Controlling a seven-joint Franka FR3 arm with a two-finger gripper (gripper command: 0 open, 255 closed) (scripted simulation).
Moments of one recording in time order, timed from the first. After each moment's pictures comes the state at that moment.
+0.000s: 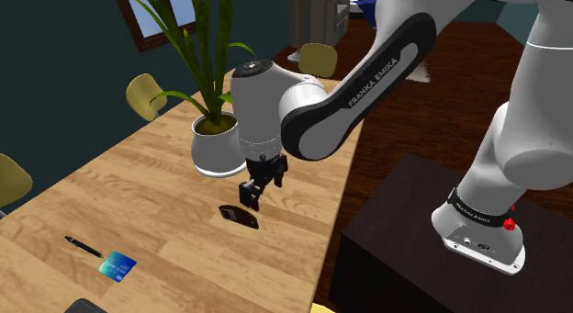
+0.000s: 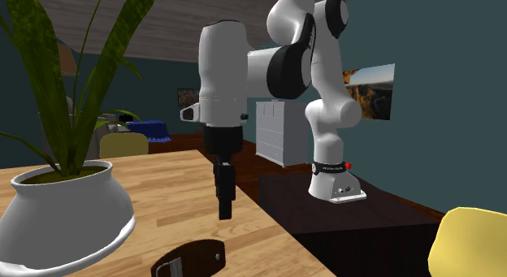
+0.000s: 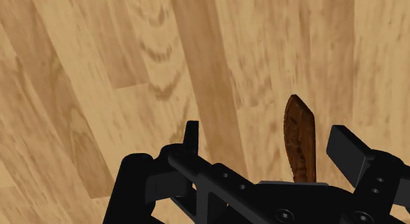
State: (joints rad) arm 0.21 0.19 0.55 -2.15 -0.15 2.34 0.75
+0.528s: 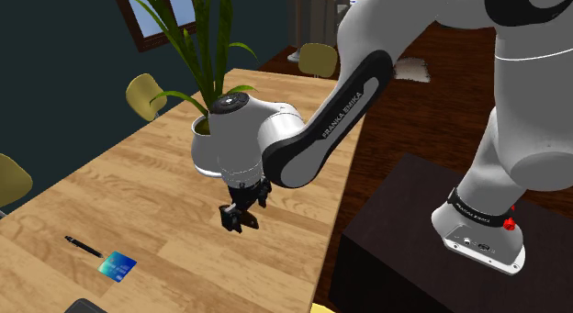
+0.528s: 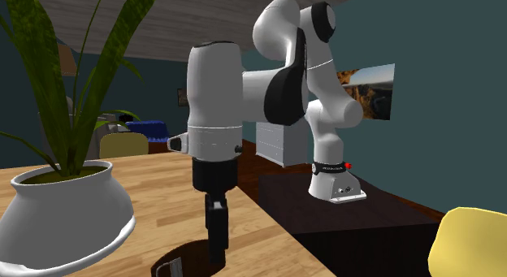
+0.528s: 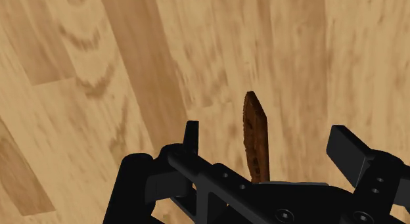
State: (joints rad) arm 0.31 0.41 0.51 -2.01 -0.29 2.38 0.88
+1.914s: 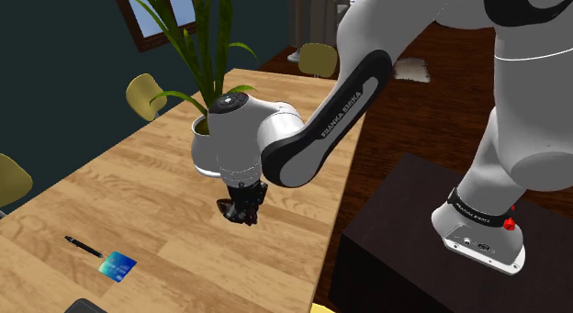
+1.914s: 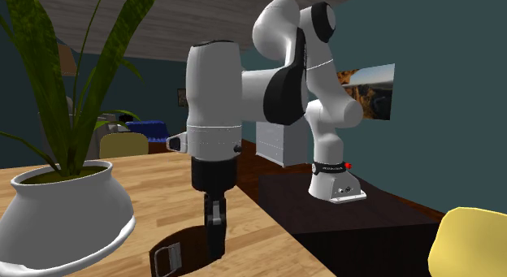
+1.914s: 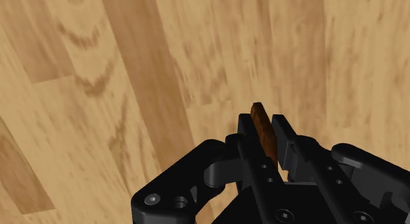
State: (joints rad) arm 0.31 0.41 0.51 -2.00 -0.29 2.37 0.88
